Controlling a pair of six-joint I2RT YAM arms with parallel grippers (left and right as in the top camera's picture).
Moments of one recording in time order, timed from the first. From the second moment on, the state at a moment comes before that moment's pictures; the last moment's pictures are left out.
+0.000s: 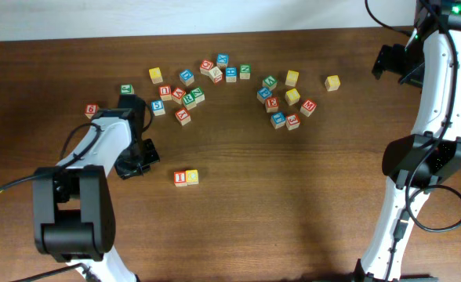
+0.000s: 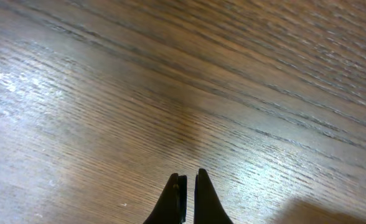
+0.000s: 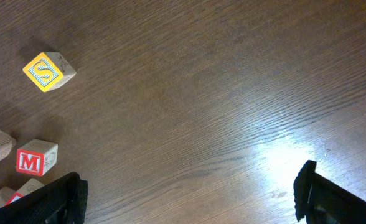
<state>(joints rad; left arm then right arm) -0.03 1.92 1.24 -0.95 -0.07 -0.44 -0.25 2.45 2.74 -1.69 0.09 0.24</state>
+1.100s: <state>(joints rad) 0.27 1.52 1.24 -0.86 -0.01 -0.43 -0.25 2.45 2.74 -1.69 0.09 0.24</state>
